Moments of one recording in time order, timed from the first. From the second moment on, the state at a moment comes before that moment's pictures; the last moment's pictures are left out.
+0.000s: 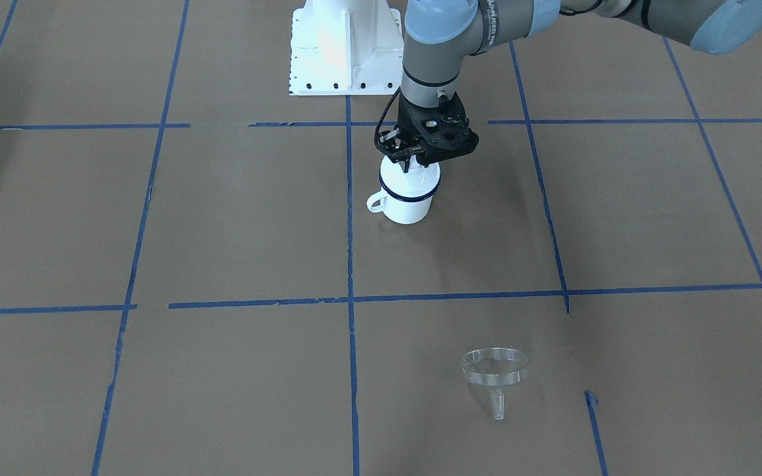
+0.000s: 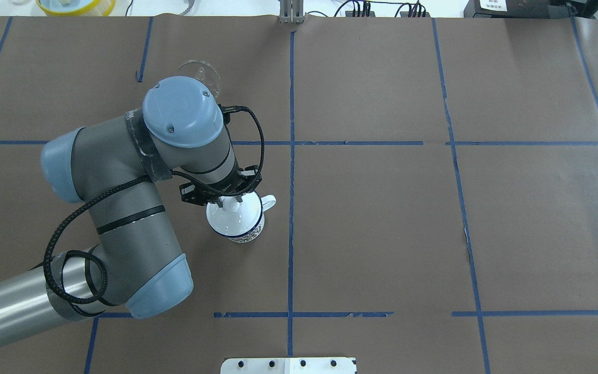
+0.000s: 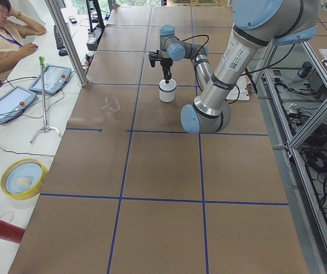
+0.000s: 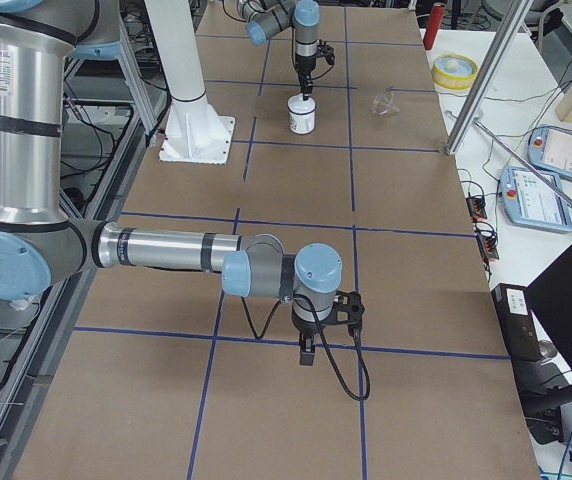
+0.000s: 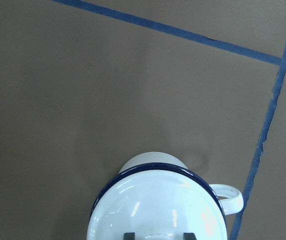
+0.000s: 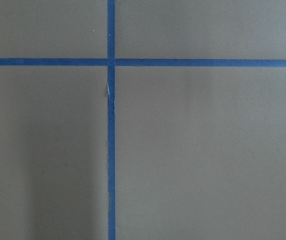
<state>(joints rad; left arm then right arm) -0.56 -2.27 -1.84 -1.34 -1.93 -1.44 1.57 -1.68 1.66 -1.57 2.29 0.01</state>
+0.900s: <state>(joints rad) -0.56 -2.27 -1.83 -1.35 -1.93 -1.44 1.57 -1.68 1.66 -1.57 2.29 0.01</state>
